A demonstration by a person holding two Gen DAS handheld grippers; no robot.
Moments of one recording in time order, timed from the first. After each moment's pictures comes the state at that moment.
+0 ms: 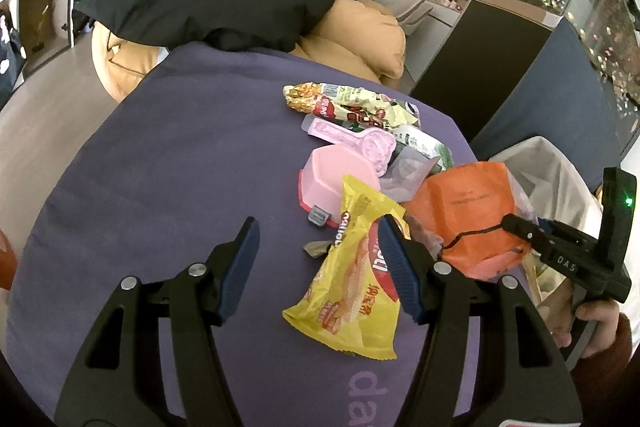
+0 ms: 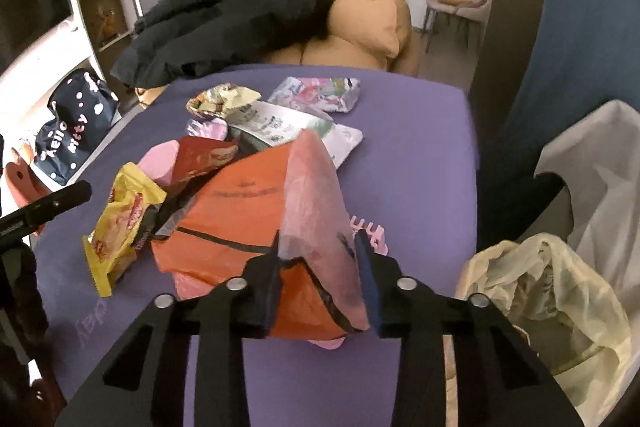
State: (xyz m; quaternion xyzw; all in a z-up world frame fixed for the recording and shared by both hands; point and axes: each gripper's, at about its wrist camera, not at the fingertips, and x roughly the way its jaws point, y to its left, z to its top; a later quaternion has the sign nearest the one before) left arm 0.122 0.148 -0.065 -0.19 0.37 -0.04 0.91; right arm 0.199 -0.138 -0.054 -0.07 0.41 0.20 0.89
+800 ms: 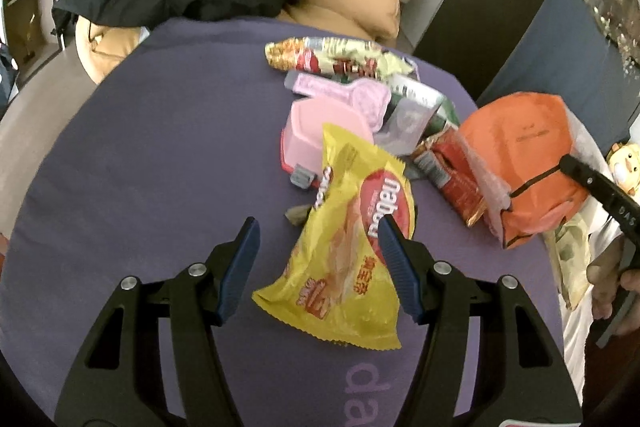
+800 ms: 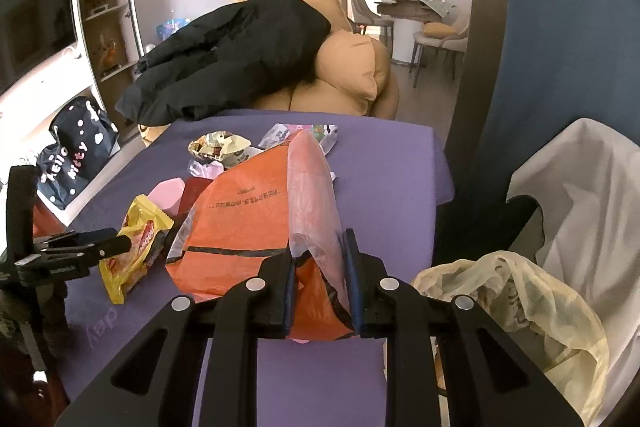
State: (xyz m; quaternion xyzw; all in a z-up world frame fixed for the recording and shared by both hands) left arm 0.134 0.120 -0.093 -0.15 0.42 -0.04 0.89; right arm 0.179 -0.171 -0.023 -0.05 0.35 0.19 0.92
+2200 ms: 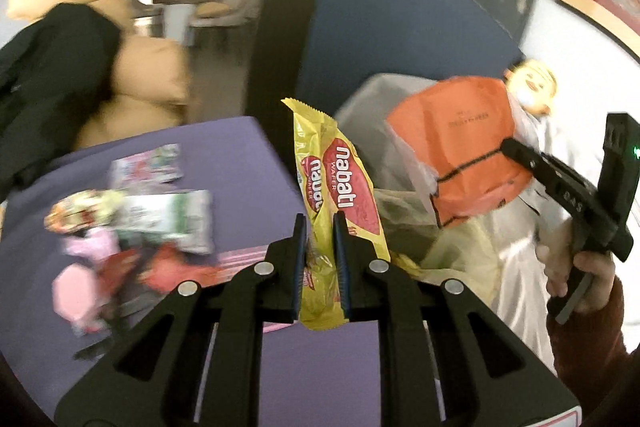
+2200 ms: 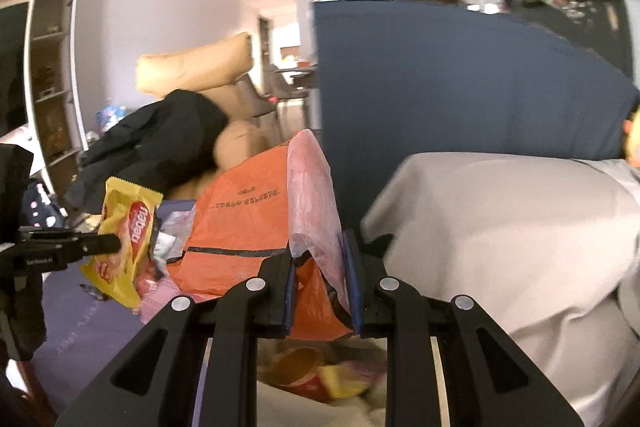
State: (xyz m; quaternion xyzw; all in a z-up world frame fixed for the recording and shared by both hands) left arm 0.169 -0.093 0.024 -0.02 0.35 -0.27 0.90; right arm 0.117 -0.368 0.042 0.01 0.22 0.05 0.97
